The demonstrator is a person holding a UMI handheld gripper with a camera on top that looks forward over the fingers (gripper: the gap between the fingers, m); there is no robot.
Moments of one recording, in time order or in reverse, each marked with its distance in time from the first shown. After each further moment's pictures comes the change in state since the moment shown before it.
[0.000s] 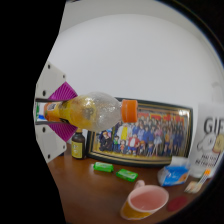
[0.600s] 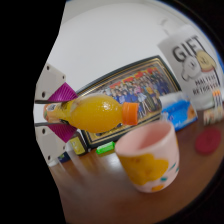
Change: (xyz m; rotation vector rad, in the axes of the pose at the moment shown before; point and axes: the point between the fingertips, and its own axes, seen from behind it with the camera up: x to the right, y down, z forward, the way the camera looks) arm 0.081 -0.072 -0.021 0.047 0.024 0.536
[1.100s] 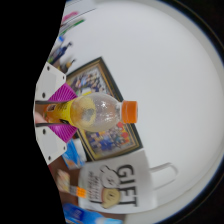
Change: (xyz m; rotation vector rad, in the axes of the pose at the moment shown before) arm -0.114 -0.104 -0.043 0.103 0.283 -1.539
